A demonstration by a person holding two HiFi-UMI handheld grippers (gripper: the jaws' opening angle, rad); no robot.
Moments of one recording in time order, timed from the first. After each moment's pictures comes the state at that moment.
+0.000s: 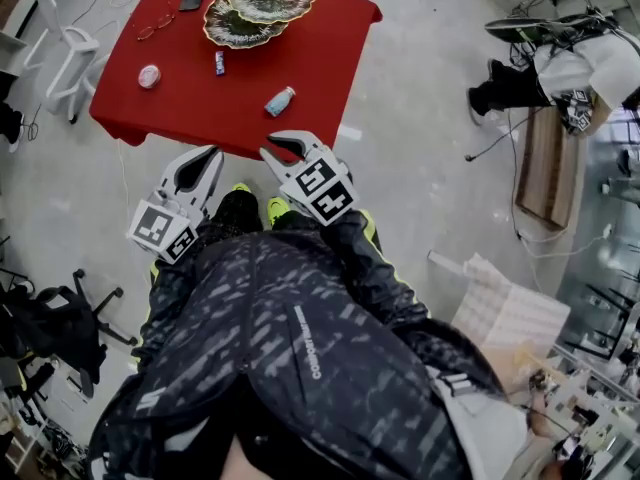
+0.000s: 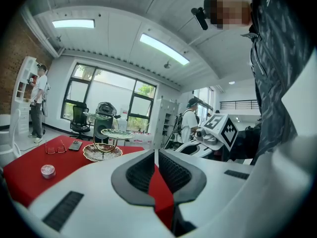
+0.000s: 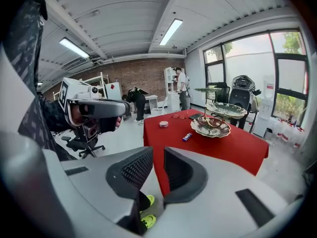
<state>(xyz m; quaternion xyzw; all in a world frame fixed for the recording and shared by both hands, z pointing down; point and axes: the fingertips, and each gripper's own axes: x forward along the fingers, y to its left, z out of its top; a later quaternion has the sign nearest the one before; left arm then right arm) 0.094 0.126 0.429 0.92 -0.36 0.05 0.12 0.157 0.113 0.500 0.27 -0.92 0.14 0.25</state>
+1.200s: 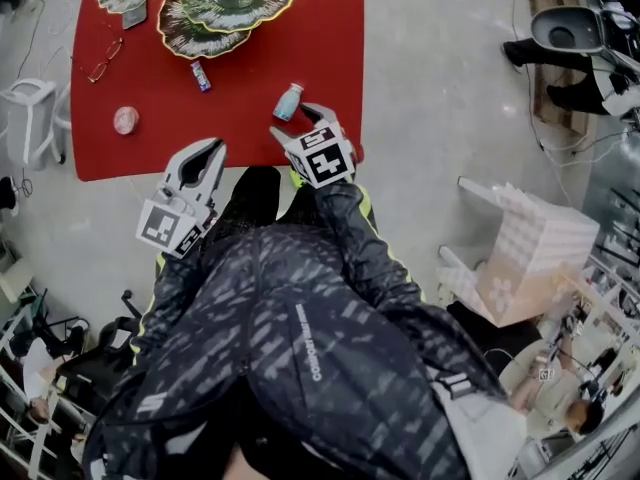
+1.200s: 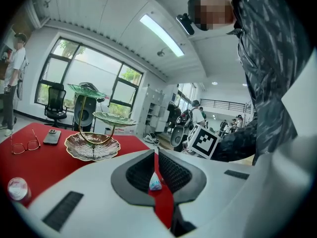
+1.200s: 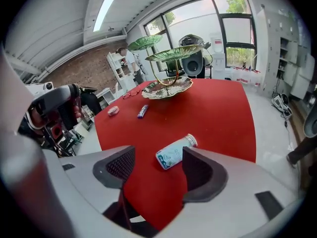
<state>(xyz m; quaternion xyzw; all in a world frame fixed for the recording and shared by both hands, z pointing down) 0.073 -0.013 0.506 0.96 -0.22 0.09 0.15 0.176 -0.020 0.650 0.46 -0.76 0.36 0.28</state>
